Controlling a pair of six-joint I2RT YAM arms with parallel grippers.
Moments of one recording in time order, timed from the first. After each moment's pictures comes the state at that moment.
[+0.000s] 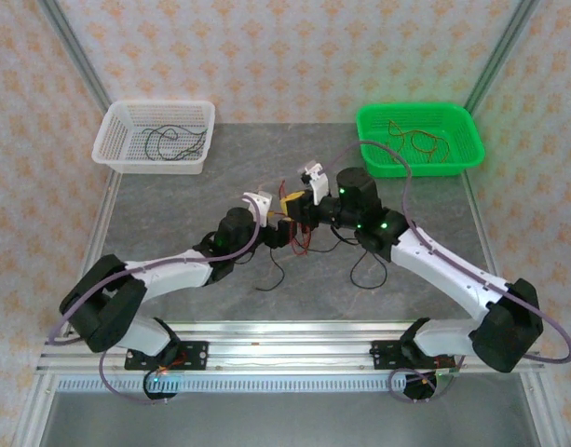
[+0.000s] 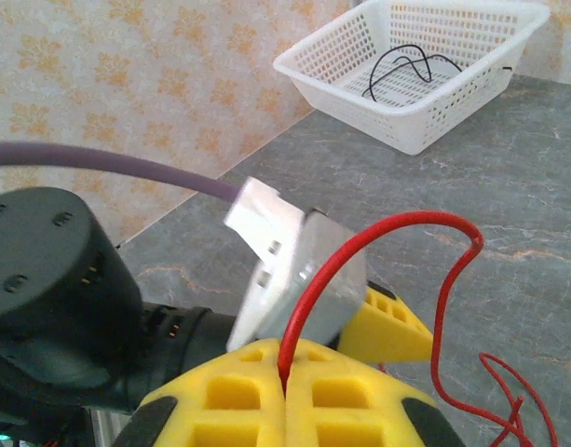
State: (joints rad) left arm -0.65 1.46 0.63 0.50 0.01 -0.33; right arm 0.69 1.26 1.02 -0.10 -0.42 0.21
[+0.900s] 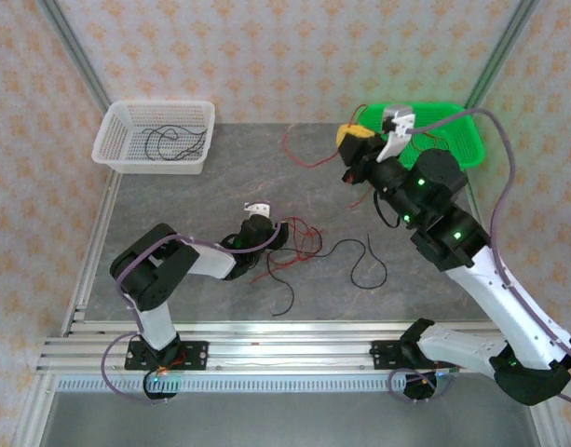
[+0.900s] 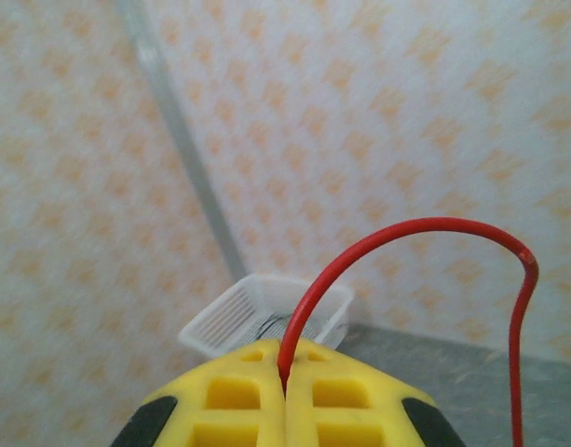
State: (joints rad) left arm -0.65 1.77 0.67 0.53 -0.32 -0.47; right arm 0.66 1.05 1.38 -0.23 0.10 0.29
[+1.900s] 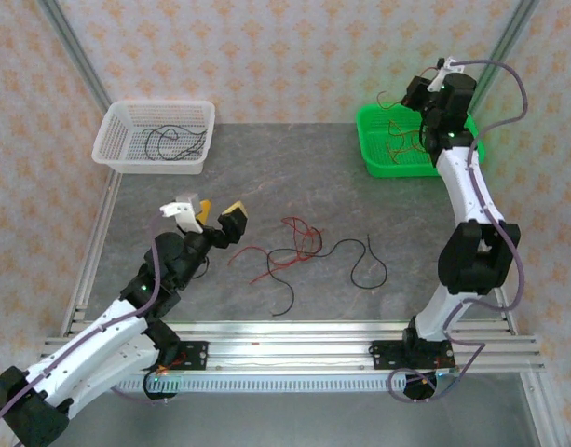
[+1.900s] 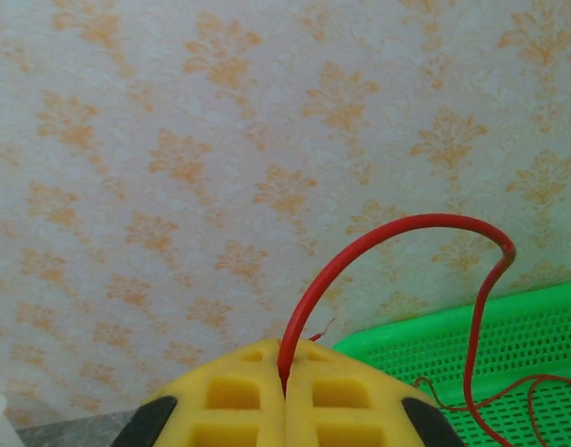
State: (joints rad) left arm -0.60 0.67 0.50 0.13 -0.28 -0.49; right arm -0.07 1.77 1.67 -0.03 -0.18 0.34
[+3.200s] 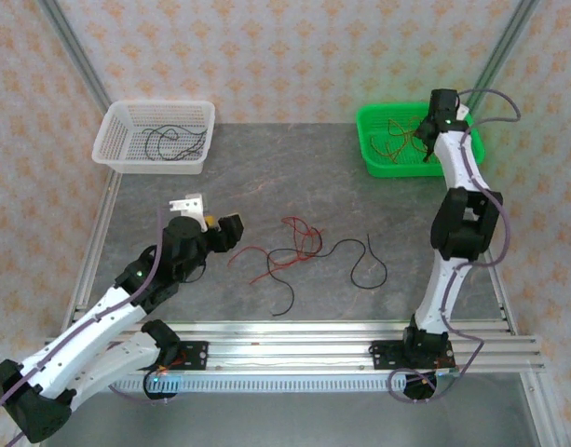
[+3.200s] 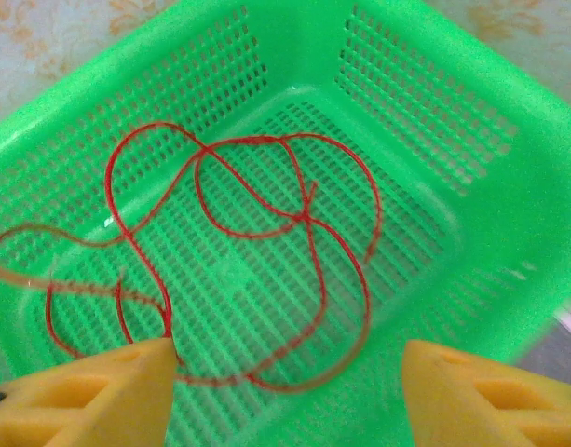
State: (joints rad) left arm -0.61 0.78 0.70 -0.37 -0.26 -0.61; right arm -0.11 2.04 1.89 -0.65 0.29 0.44
